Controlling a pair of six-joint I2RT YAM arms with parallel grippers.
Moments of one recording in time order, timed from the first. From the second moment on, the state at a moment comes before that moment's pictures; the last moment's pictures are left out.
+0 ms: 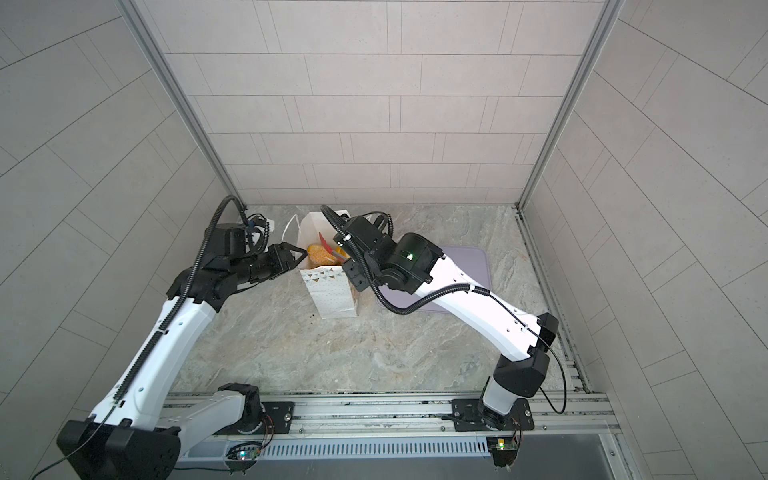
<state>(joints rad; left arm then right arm) -0.12 1.09 1.13 -0.68 0.47 -0.53 0.98 1.64 1.97 -1.18 0.30 0.21</state>
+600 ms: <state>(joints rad) -0.12 0.96 1.32 -0.82 0.36 -0.44 0.94 1.42 1.93 -1.10 0.46 0.18</state>
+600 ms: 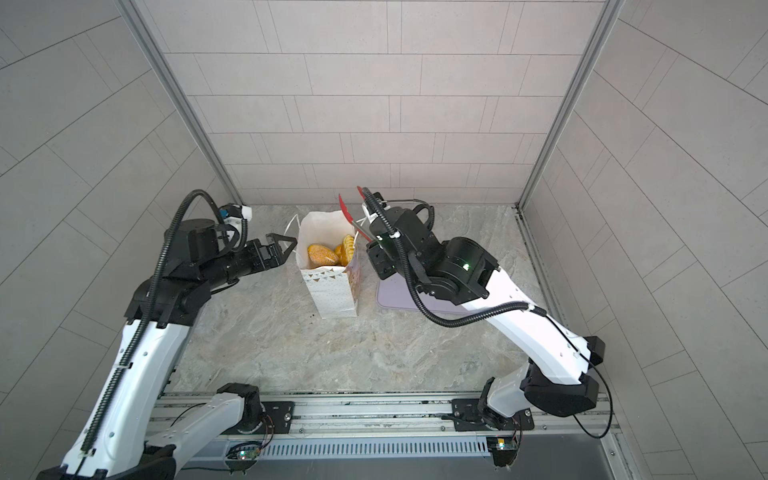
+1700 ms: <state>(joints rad) 0.12 1.02 1.04 -0.62 0.23 -0.57 0.00 1.57 1.29 -0.62 0.32 0.21</state>
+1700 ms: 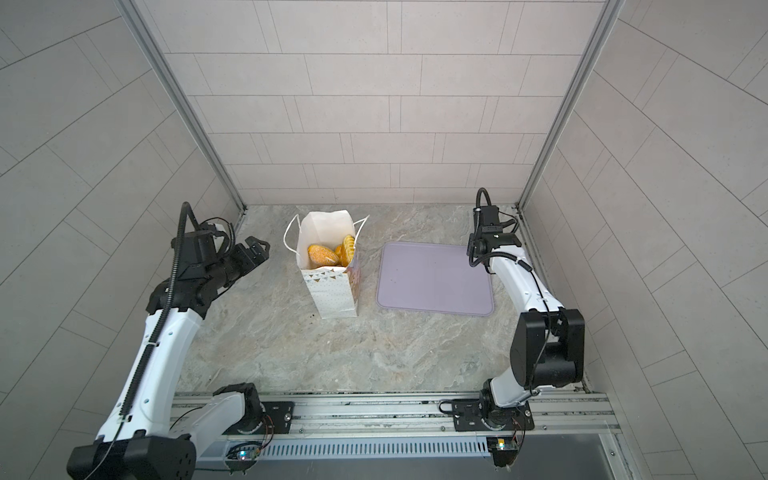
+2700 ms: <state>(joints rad) 0.14 0.98 0.91 -0.37 0.42 -0.71 -0.28 1.98 1.55 -0.73 0.18 -0.26</state>
